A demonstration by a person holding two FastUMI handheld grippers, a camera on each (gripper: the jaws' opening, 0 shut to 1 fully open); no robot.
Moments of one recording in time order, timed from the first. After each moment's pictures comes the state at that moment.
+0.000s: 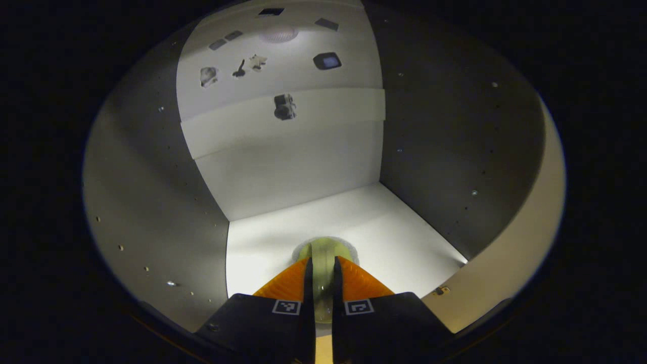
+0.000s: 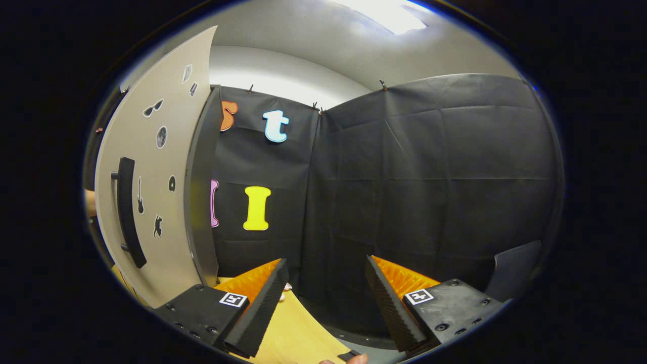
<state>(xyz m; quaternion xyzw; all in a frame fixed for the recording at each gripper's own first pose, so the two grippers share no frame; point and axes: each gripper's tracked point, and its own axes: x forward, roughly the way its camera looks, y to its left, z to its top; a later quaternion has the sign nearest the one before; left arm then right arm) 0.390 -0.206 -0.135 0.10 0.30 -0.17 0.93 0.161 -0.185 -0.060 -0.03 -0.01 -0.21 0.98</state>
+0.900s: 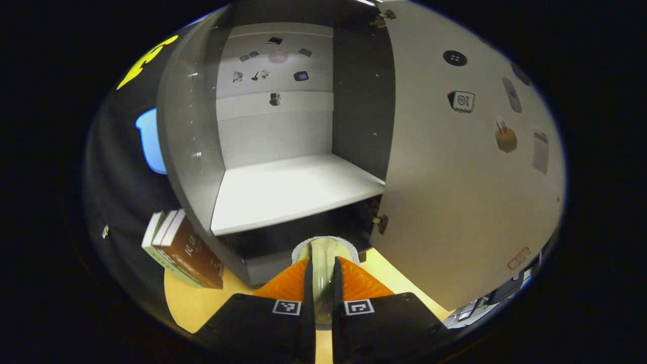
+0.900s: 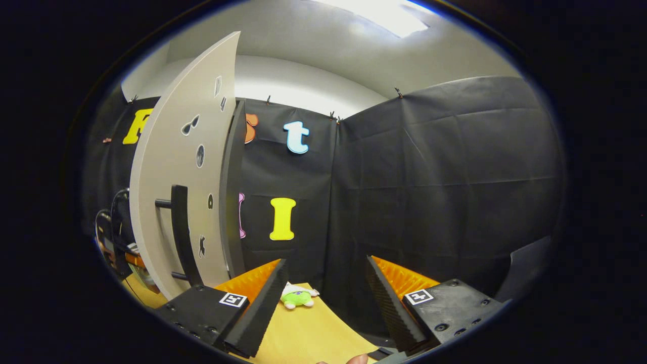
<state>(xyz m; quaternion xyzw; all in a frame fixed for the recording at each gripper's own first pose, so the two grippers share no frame) 0.148 -0.182 -0.204 0.04 0.27 -0.23 0.93 0.168 -0.113 -0.035 0.00 -0.04 -0.16 0.99</state>
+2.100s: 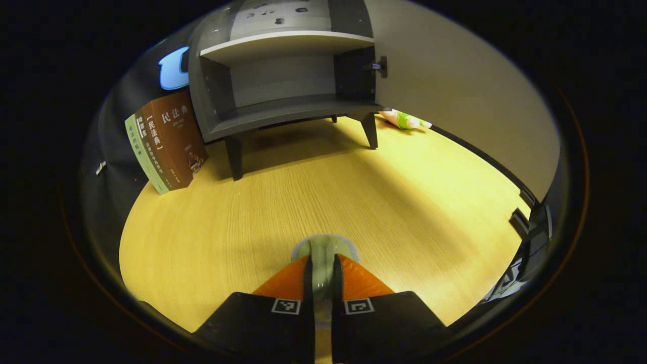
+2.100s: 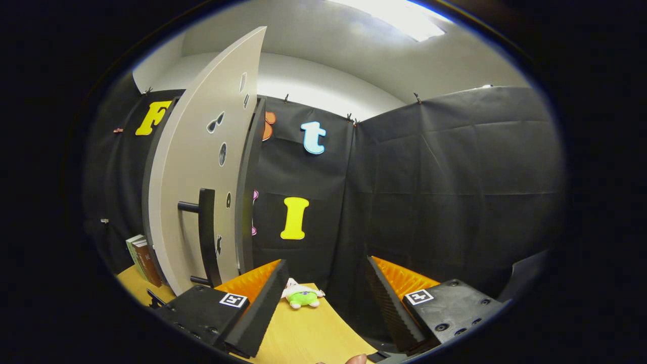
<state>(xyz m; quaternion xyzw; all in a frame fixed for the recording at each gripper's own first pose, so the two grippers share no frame) 0.032 -0.165 -0.509 0.10 0.36 -0.18 0.91 0.177 -0.083 -0.029 -0.04 -0.03 -0.13 0.99</state>
